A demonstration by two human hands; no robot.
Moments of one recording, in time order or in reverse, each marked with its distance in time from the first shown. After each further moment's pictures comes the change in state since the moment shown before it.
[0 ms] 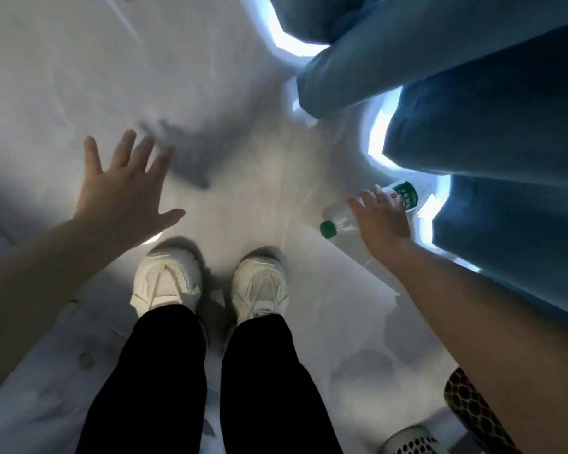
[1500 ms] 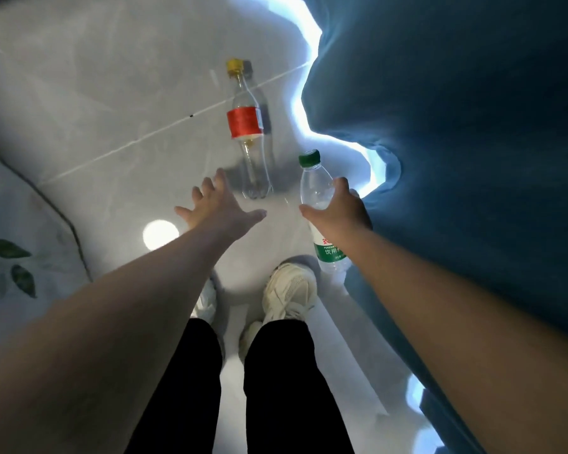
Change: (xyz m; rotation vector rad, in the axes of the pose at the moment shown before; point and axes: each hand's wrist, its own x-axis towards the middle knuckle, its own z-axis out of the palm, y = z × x) left_hand 0.165 -0.114 -0.128 -0.824 -0.183 -0.734; right_hand 0.150 -0.082 -0.375 0.813 0.053 0.045
